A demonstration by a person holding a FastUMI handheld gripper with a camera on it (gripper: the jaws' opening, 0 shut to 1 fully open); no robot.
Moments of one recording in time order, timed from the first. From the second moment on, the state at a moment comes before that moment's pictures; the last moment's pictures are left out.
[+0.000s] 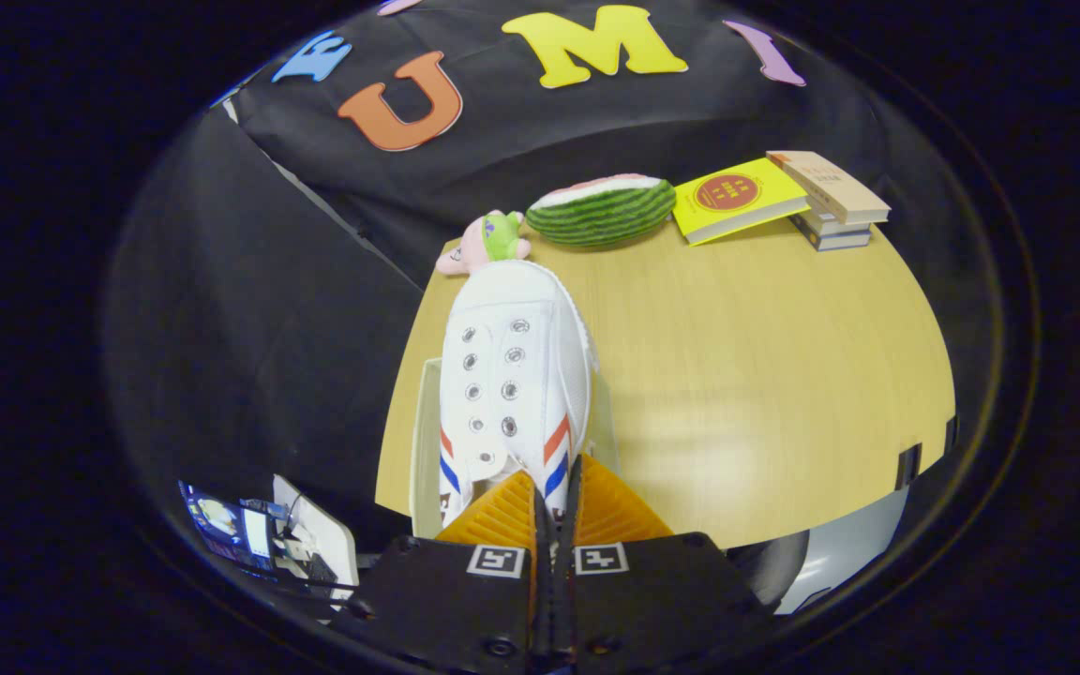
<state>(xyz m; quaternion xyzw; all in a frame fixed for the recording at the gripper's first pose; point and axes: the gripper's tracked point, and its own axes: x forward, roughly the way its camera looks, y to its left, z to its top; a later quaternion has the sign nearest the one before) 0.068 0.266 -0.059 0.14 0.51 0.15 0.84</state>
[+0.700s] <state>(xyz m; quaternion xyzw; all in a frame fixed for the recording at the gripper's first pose) 0.066 0.293 -0.123 0.18 0.55 0.14 0.81</state>
